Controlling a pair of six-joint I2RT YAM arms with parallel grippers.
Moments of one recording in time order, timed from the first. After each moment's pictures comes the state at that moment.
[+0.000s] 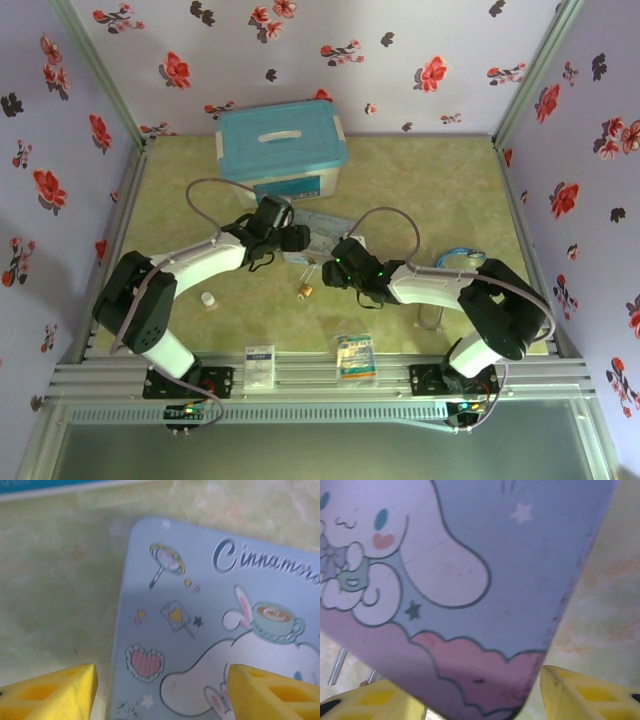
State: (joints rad) left arm -0.67 1.60 0.96 -0.23 -0.07 -0.50; right arm 0.88 1.55 0.71 -0.07 0.15 0.71
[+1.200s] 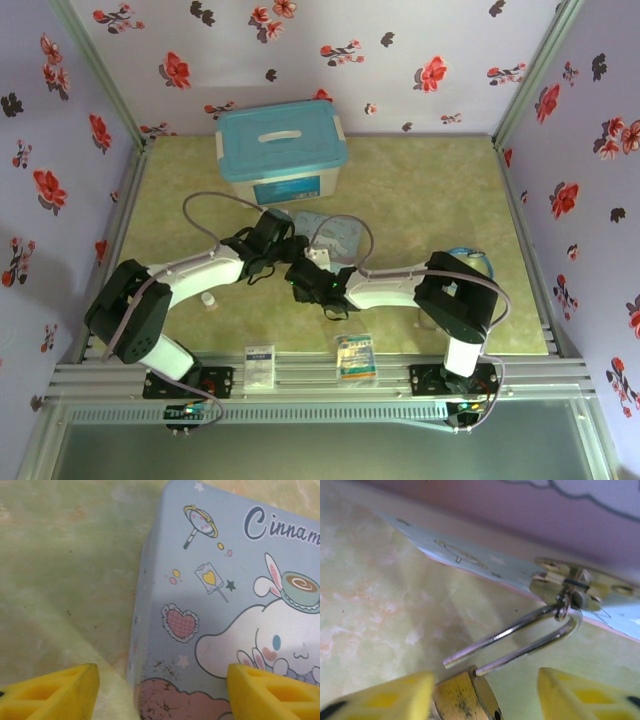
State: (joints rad) left arm -0.72 1.53 0.85 -0.17 -0.11 -0.60; right arm 1.12 1.80 0.97 -0.22 0.33 0.85
